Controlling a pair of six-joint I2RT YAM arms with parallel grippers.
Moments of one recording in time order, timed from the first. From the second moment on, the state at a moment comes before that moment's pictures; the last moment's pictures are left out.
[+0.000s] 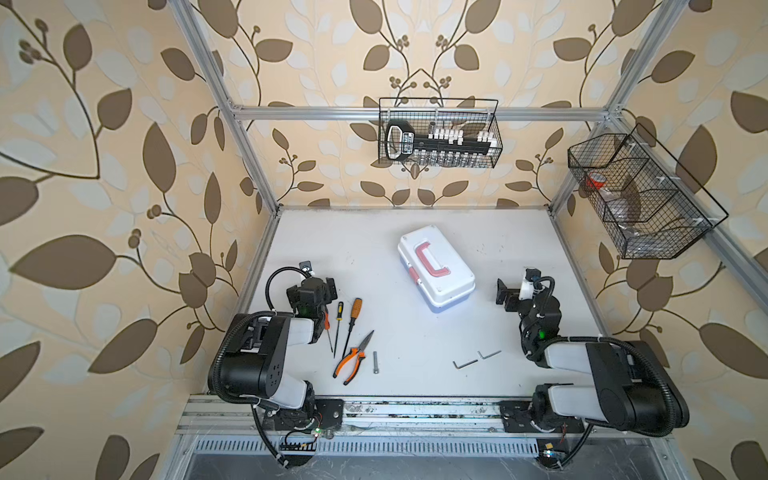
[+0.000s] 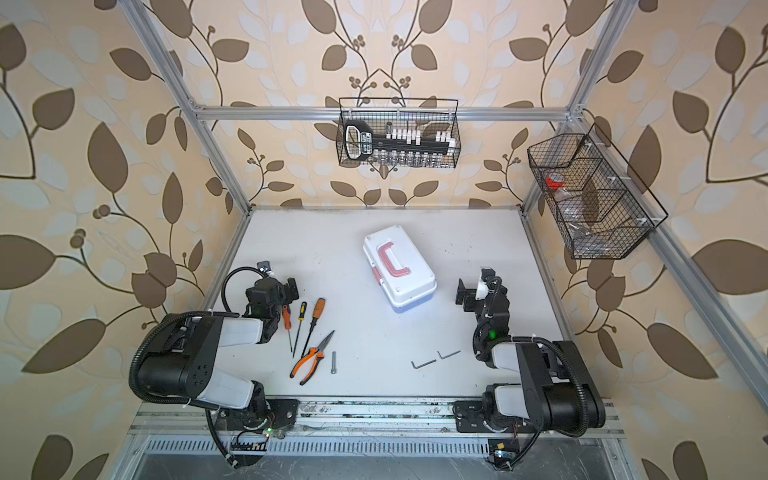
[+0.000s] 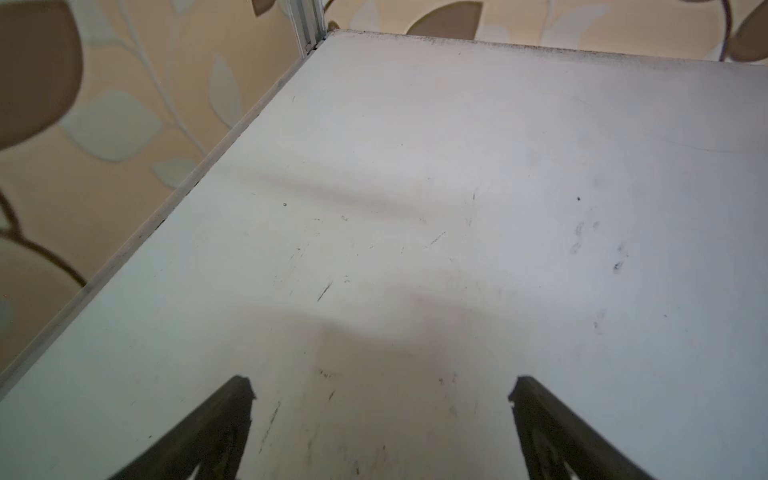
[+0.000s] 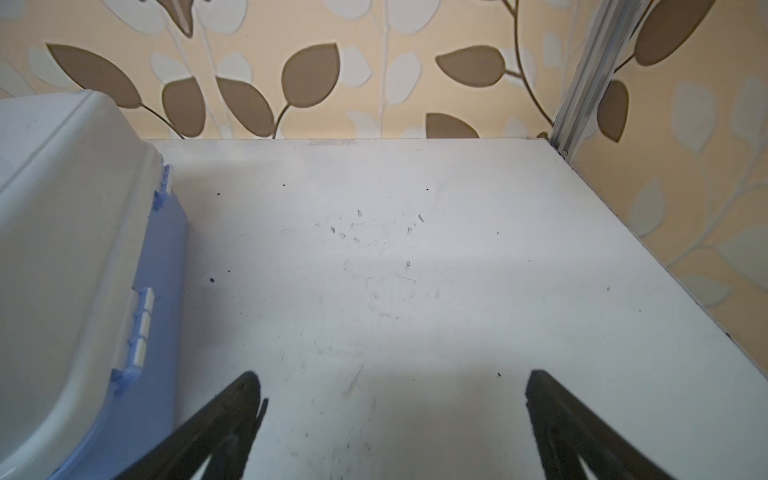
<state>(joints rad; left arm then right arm) -0.04 1.49 0.35 0.62 -0.35 -0.17 0.02 1.34 0.16 0.93 0.10 0.00</state>
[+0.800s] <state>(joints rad) -0.04 1.49 0.35 0.62 -0.35 -0.17 -0.01 1.34 0.16 0.93 0.07 0.00</state>
